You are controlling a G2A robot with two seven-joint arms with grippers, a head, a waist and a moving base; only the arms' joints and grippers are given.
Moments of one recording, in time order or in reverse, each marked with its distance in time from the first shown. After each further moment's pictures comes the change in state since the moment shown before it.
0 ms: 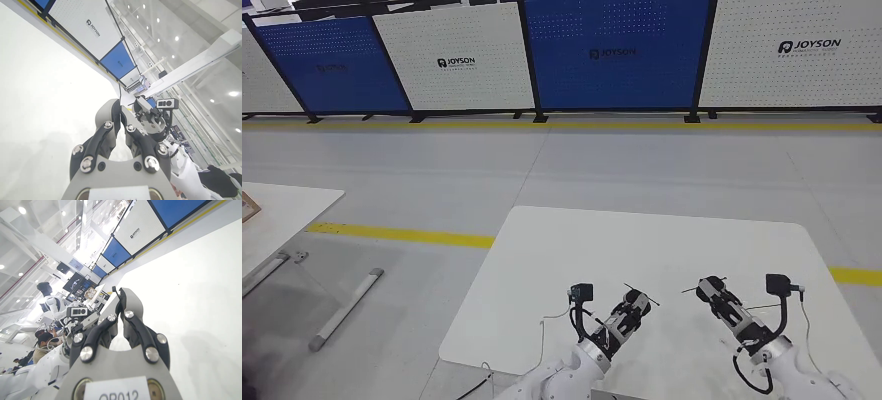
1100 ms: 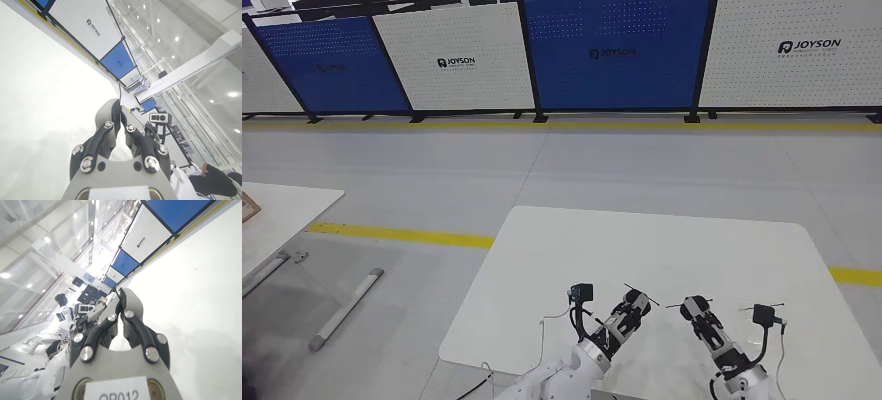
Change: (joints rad) left arm 0.001 0.000 0.000 -0.001 0.001 -0.001 0.000; right arm -0.098 -0.080 -0.103 0.036 -0.042 -0.102 -0.269
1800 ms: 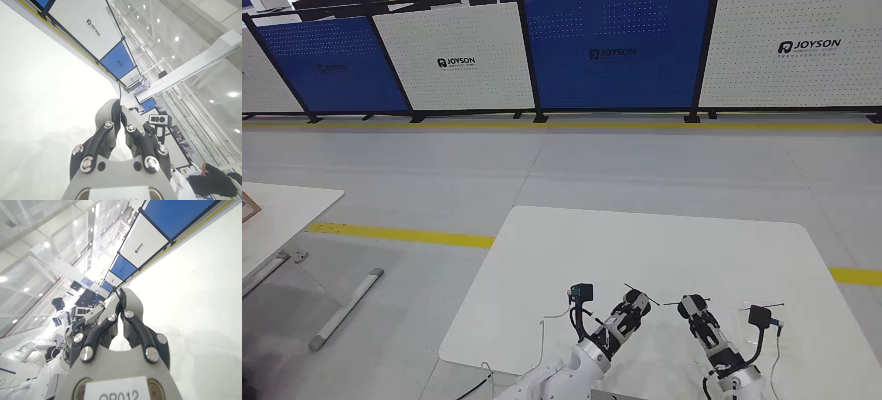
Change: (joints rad) left arm 0.000 0.000 0.000 0.000 0.000 0.000 0.000; right arm 0.007 -0.025 -0.006 0.000 -0.022 0.035 -0.018
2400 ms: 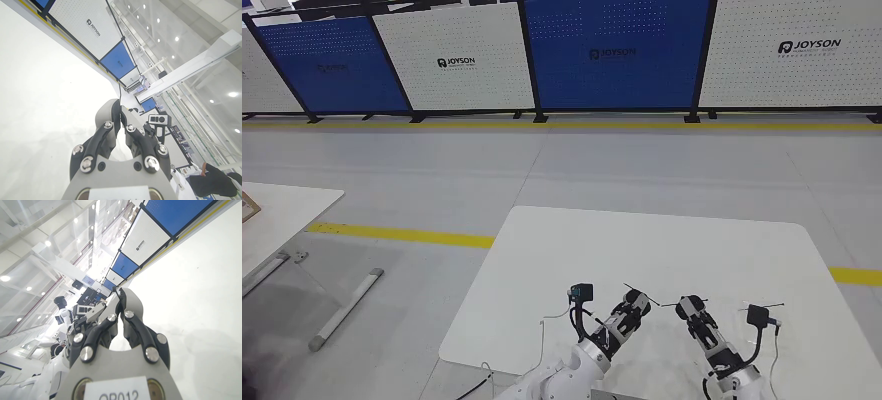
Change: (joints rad) left arm 0.000 0.000 0.000 0.000 0.000 0.000 0.000; right arm -0.018 -0.022 0.034 -0.003 -0.003 -0.005 0.055
